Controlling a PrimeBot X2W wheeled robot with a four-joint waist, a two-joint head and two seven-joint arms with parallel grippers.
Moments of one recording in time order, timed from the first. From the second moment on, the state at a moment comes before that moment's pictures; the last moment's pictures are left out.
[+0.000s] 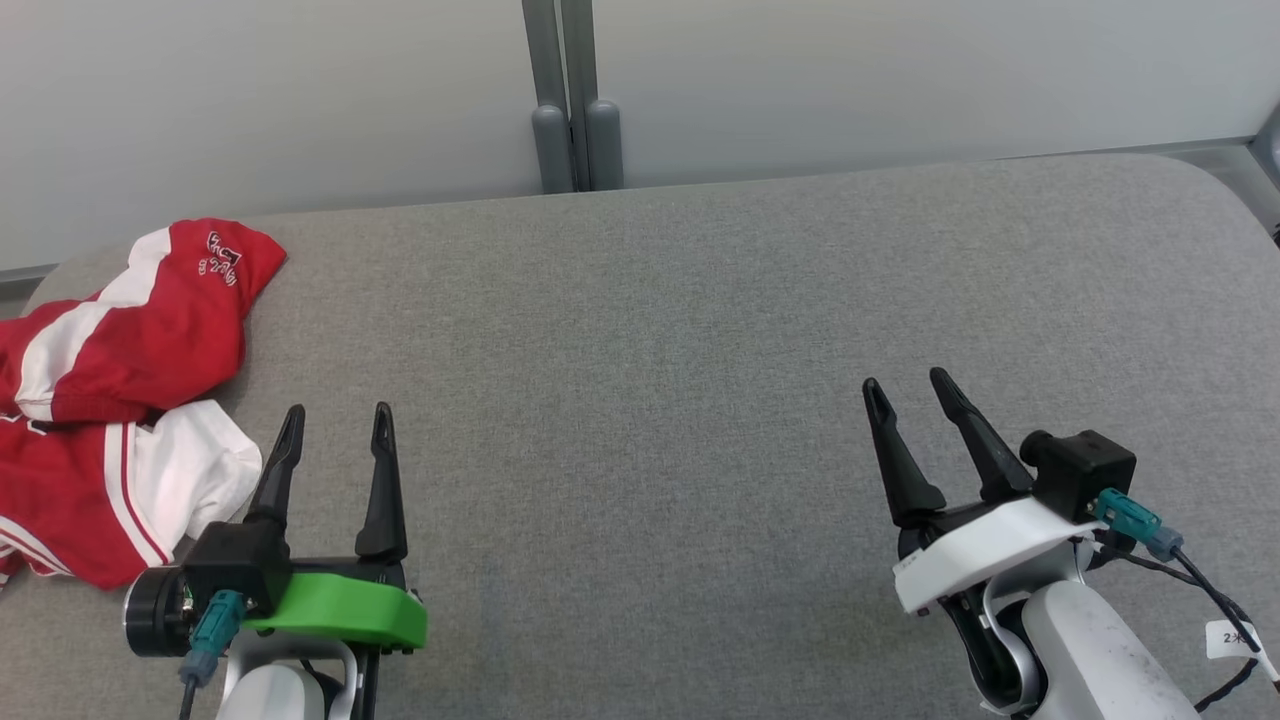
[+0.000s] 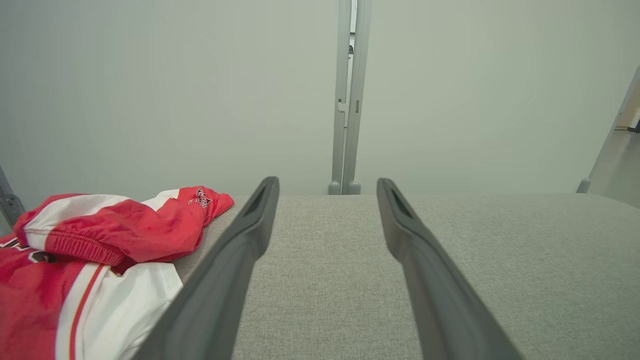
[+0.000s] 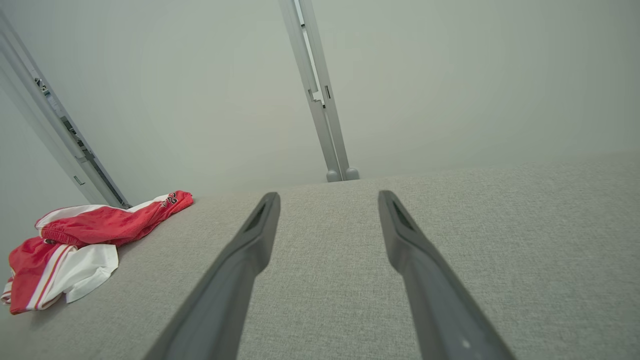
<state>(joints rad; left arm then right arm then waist) -0.10 0.05 -0.05 0.17 -0.16 -0.07 -0.24 -0.21 -0.12 0.24 0.27 0.41 0.13 -0.24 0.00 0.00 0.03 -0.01</state>
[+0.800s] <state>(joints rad) -0.11 0.05 -0.06 0.18 -0.11 -0.06 -0.26 -0.22 -0.12 0.22 0.28 0.35 0.13 -0.26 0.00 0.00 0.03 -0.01</state>
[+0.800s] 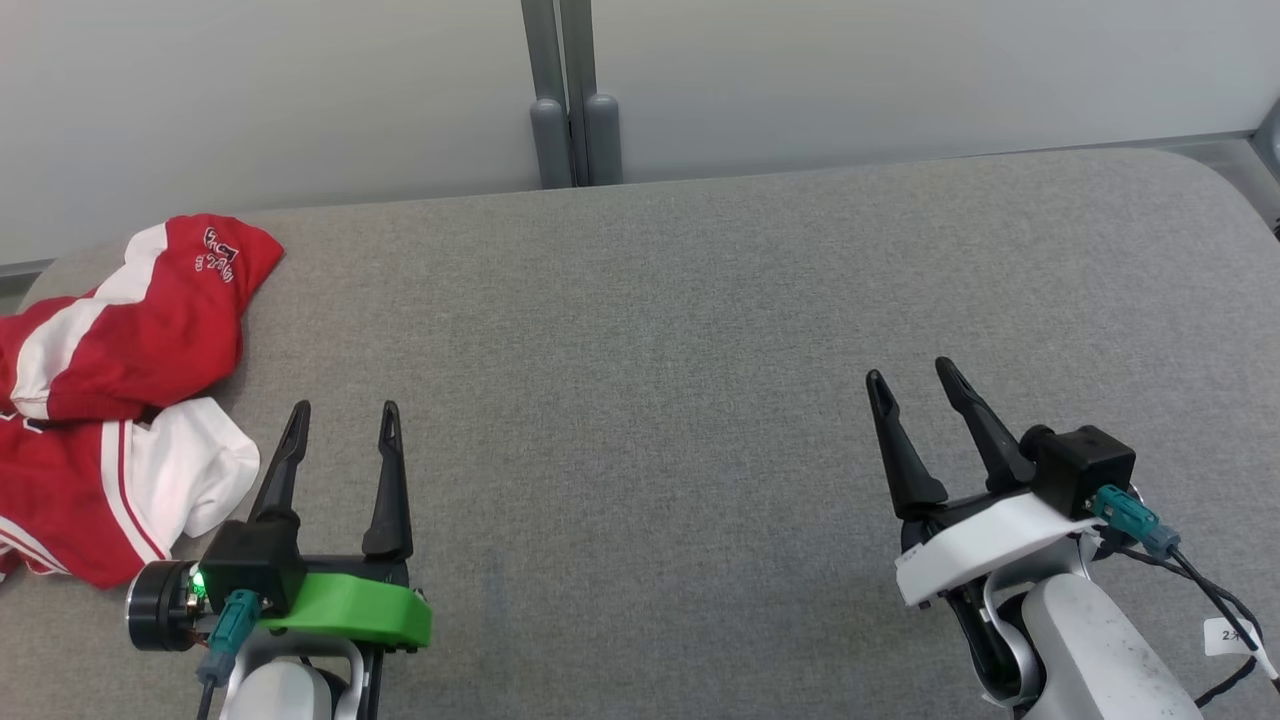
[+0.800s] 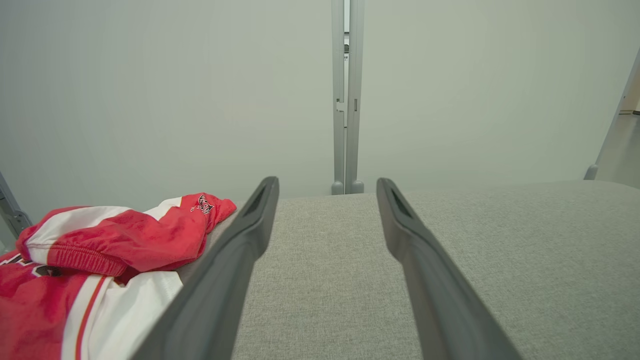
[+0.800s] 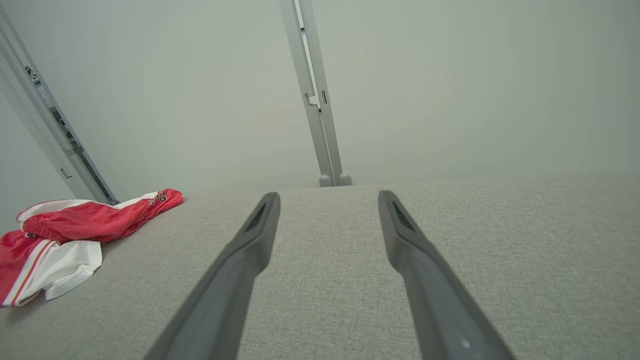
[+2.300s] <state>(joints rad) -0.12 0.05 0.01 0.24 -0.24 -0.03 -0.26 -0.21 -0.12 0.22 0.25 0.37 0.13 -0.26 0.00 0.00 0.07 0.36</state>
